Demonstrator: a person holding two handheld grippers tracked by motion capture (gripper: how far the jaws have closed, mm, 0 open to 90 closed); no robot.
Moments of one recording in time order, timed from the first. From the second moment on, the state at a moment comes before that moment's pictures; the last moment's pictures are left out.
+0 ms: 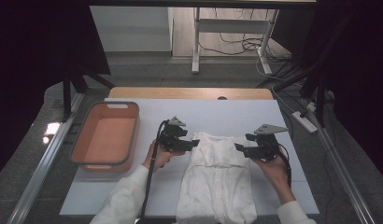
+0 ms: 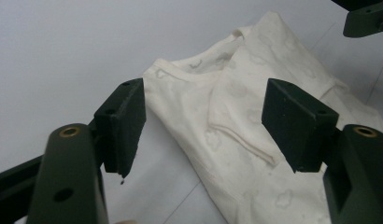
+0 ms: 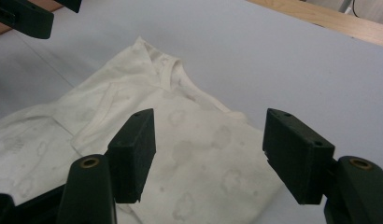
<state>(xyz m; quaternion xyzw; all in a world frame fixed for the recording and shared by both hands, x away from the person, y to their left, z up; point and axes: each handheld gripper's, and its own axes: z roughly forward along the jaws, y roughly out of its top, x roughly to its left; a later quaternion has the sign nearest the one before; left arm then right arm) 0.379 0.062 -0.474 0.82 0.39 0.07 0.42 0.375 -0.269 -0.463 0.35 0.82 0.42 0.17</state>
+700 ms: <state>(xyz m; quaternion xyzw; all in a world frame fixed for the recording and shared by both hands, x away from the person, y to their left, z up) 0.409 0.045 -0.487 0.83 0.39 0.06 0.39 0.399 -0.275 -0.475 0.36 0.82 0.40 0.16</state>
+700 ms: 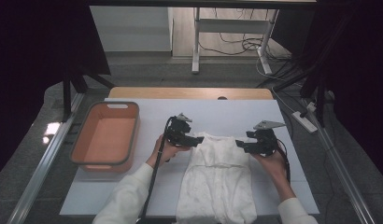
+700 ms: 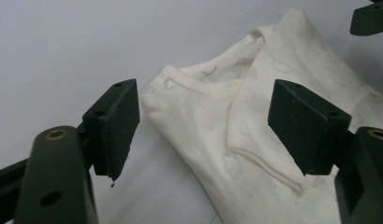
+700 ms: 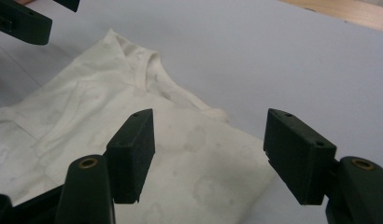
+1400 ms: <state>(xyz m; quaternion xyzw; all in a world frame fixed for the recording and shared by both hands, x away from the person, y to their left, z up) 0.436 0.034 -0.519 0.84 0.41 0.05 0.36 0.434 -0.289 -0.504 0.40 0.84 0.34 0.14</state>
